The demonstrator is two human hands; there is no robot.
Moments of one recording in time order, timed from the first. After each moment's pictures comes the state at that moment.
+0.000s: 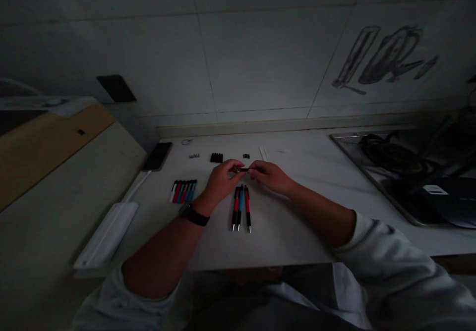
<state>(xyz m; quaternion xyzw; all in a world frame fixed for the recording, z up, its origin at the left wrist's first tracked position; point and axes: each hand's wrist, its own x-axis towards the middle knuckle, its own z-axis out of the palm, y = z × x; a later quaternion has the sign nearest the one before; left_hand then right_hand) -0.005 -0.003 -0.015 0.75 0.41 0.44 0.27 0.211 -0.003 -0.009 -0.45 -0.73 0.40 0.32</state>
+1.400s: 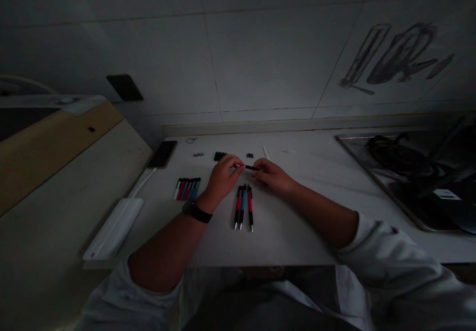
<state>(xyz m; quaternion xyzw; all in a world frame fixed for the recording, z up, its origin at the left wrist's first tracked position) -0.009 0.001 -0.015 0.77 0.40 0.47 0.20 0.208 -0.001 -0.025 -0.44 -0.61 0.55 0.37</state>
